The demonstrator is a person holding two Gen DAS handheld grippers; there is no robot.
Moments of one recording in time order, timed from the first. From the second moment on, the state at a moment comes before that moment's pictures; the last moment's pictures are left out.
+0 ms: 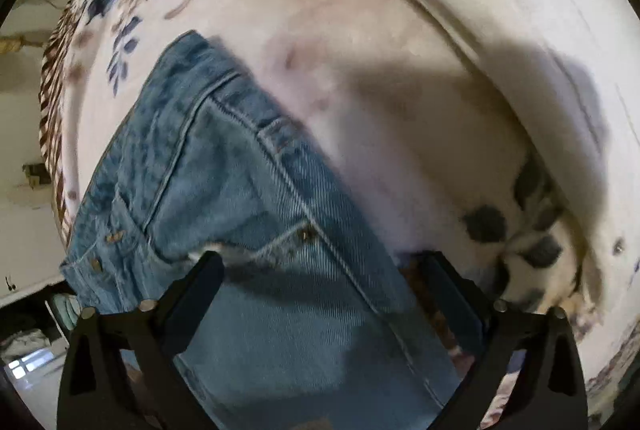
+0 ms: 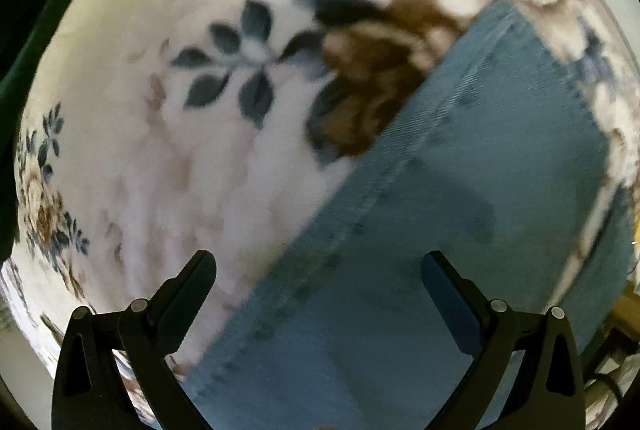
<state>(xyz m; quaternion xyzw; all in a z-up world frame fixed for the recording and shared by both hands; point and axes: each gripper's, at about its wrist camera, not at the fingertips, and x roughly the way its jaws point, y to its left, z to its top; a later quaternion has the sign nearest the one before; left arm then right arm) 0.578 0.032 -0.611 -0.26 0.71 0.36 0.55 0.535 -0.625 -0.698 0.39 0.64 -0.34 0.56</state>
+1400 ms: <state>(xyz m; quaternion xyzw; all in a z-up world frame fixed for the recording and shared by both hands) 0.168 0.105 -0.568 -0.46 0.62 0.13 0.63 0.186 -0.593 -0.655 0.35 0.67 -0.27 0.60</state>
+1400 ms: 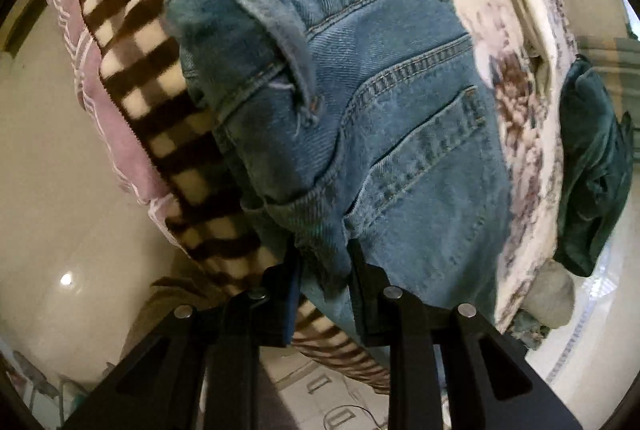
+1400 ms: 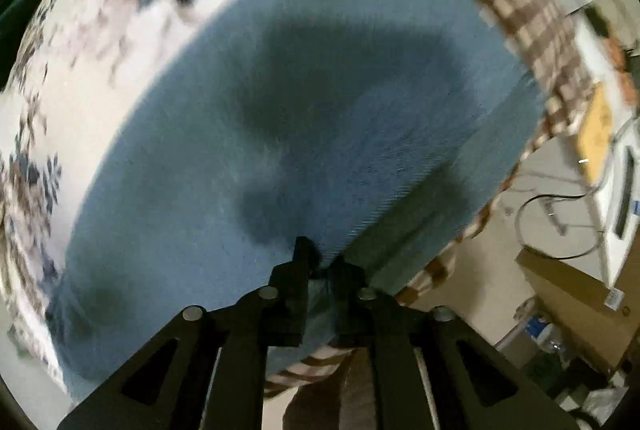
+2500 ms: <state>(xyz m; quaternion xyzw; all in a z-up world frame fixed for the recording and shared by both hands) 0.201 -0.098 -0.535 -0.26 0.67 0.08 0.70 0.103 -0.724 -0.585 0.42 0.54 -0.33 0.66</state>
